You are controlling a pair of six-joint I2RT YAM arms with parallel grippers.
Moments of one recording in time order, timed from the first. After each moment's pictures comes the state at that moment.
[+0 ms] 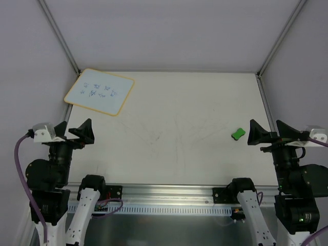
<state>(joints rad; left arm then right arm) -0.09 0.23 1.00 -0.61 -0.12 -0.19 0.08 0.32 1.15 -0.66 0.02 0.15</state>
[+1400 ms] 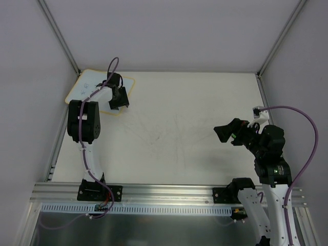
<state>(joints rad) -0.10 2.07 1.51 -0.52 -0.02 -0.36 0.08 0.50 0.80 -0.64 -0.38 0.40</state>
